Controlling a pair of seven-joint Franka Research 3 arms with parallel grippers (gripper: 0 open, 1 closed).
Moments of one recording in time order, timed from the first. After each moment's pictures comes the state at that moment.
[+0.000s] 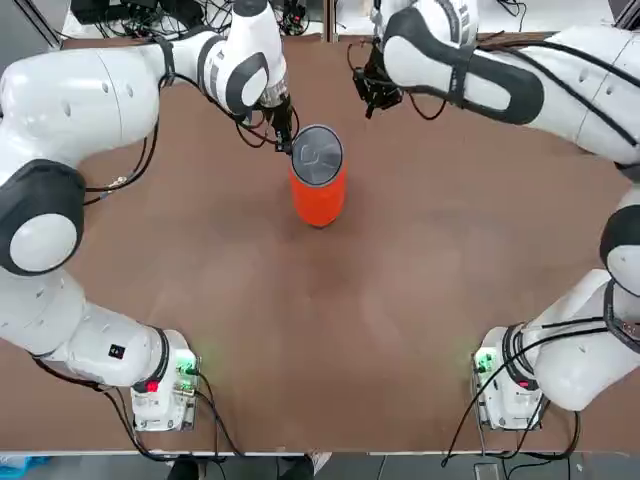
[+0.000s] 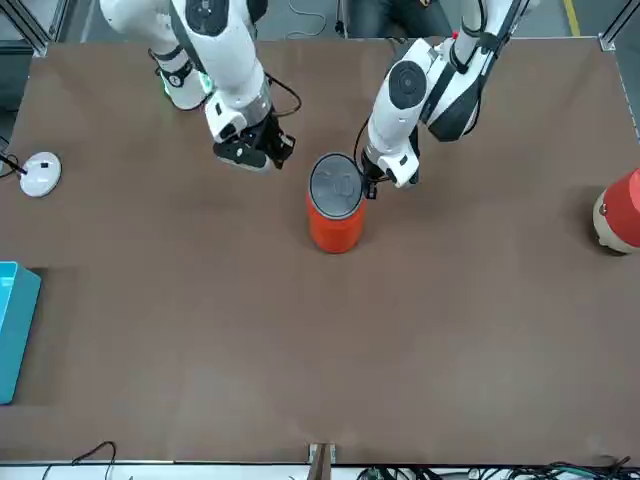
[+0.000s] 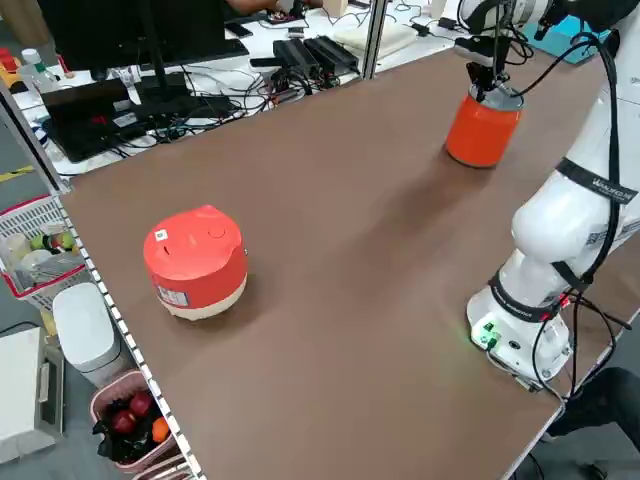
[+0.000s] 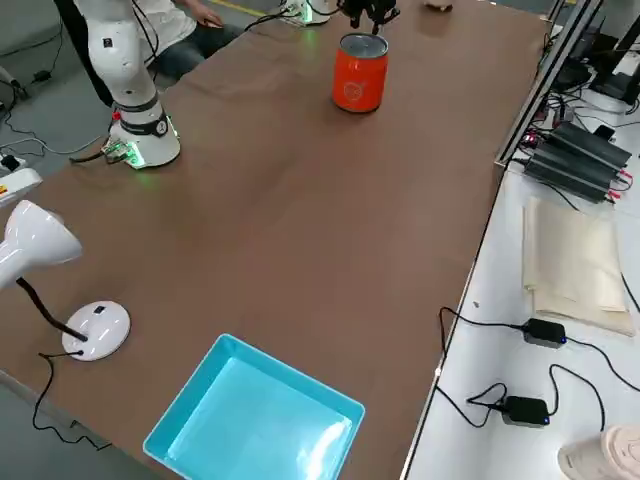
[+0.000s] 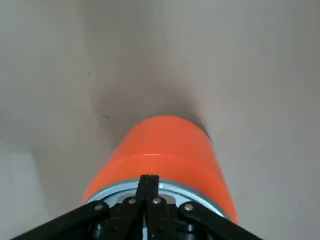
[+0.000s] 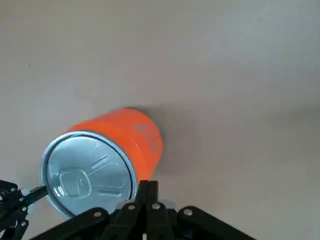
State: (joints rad) left arm -0.26 0.17 -0.47 -2.00 -0.07 2.18 -2.18; right arm 0.80 0.09 -0.08 -1.81 0.15 2.02 0.98
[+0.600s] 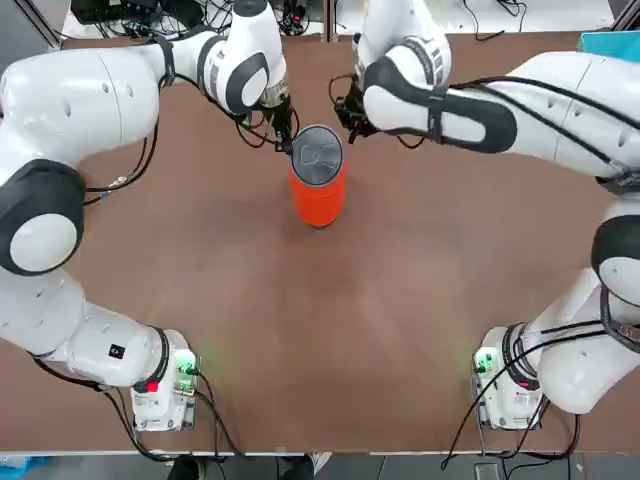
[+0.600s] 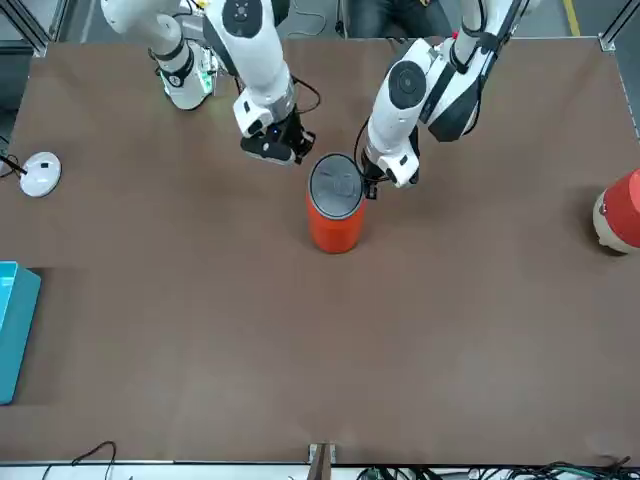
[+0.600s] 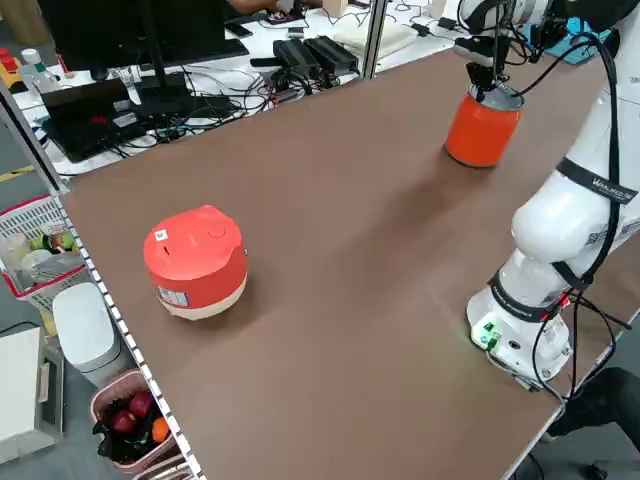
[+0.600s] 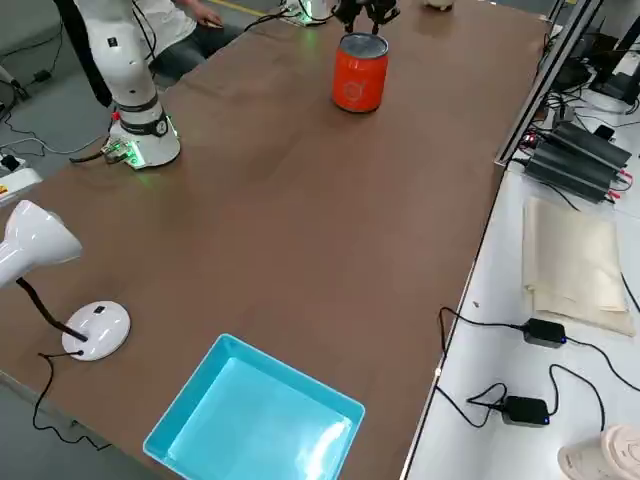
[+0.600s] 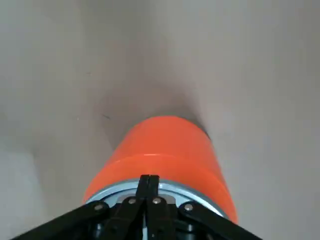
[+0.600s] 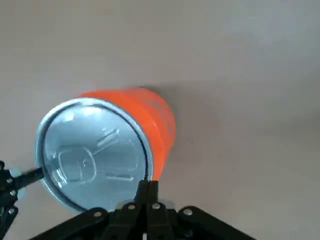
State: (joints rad) left arm -0.26 0.17 -0.47 -2.00 -0.07 2.18 -2.19; right arm 0.91 0.14 -0.08 -1.87 0.15 2.14 1.07
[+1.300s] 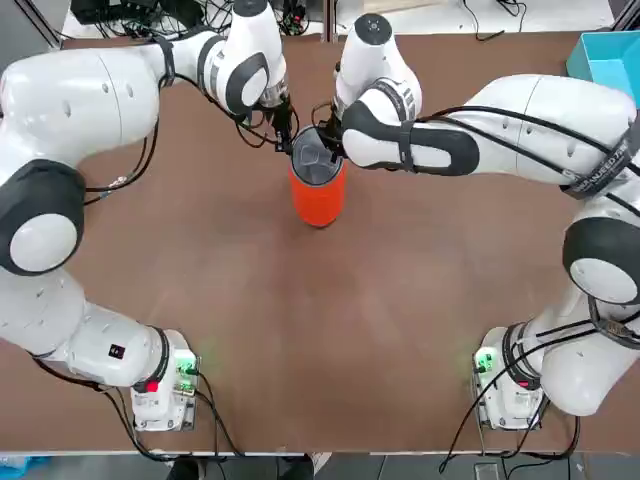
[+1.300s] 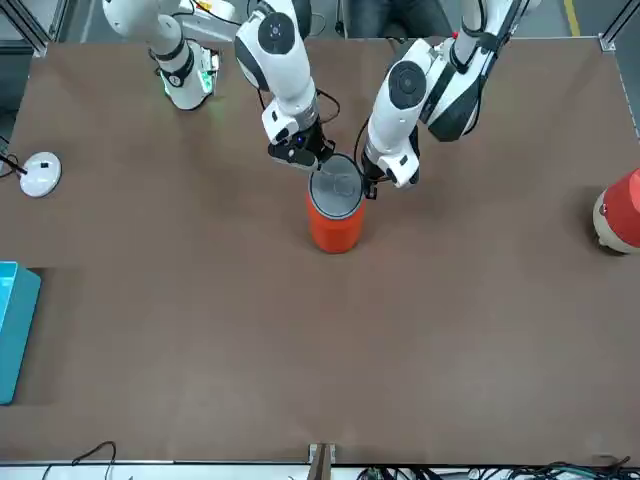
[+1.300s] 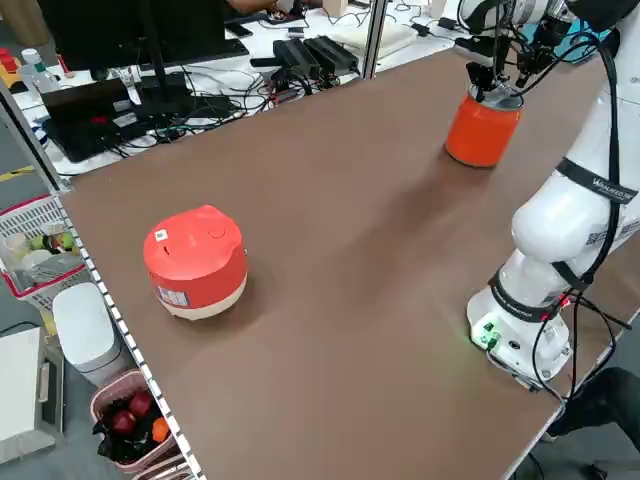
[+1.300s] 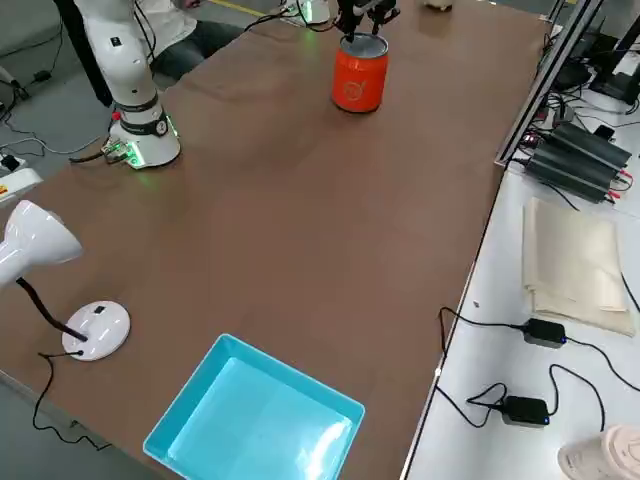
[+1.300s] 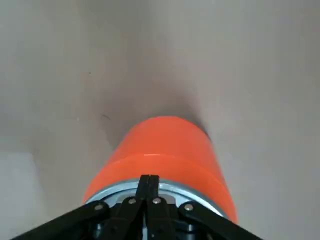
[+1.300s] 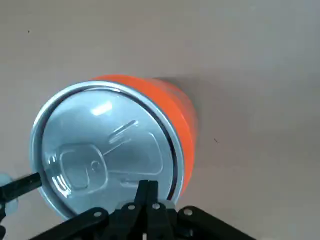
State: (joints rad) left arm -0.26 0.17 -0.47 -2.00 -0.07 2.18 -2.19; right arm 0.96 0.23 -0.09 -1.88 0.15 2.28 1.13
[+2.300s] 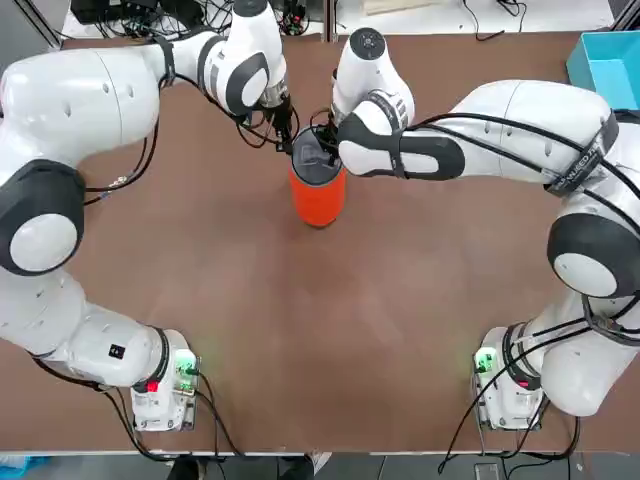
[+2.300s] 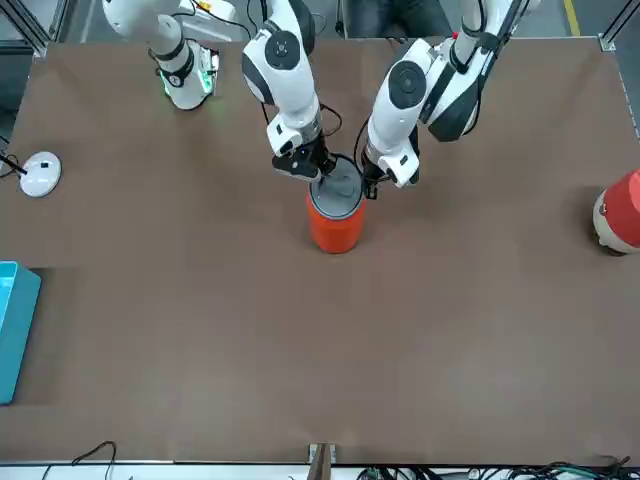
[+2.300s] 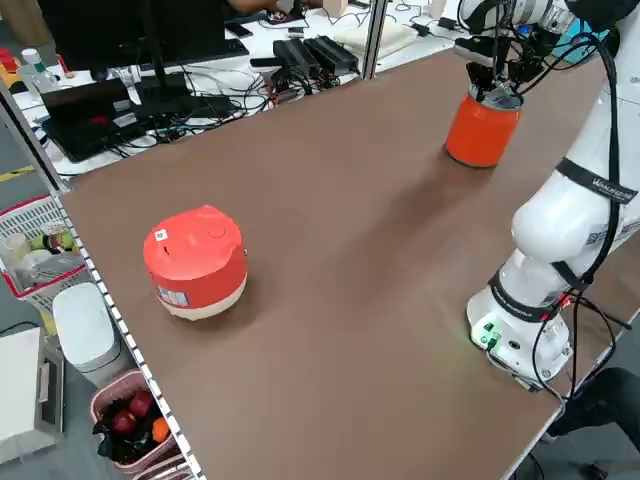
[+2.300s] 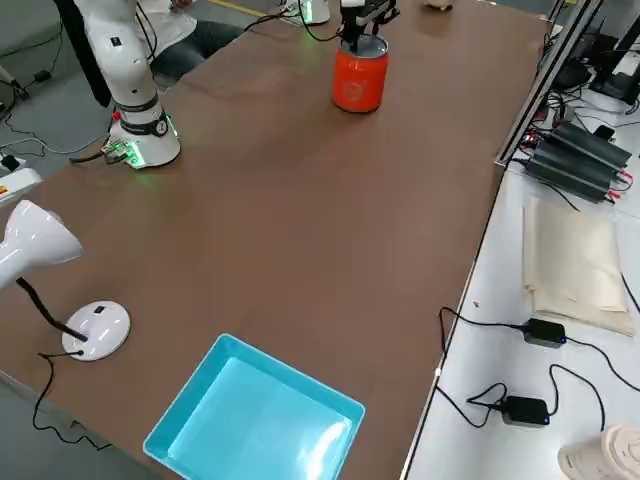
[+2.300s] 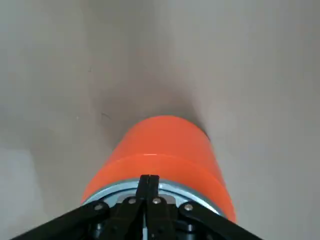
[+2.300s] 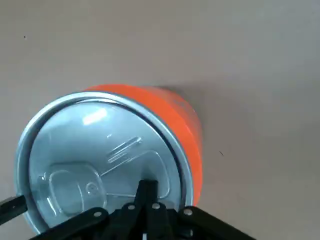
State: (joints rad) left arm -0.26 0.17 -0.47 -2.00 -0.07 2.18 -2.20; right arm 0.96 0.28 -0.09 -1.87 0.13 2.33 1.13
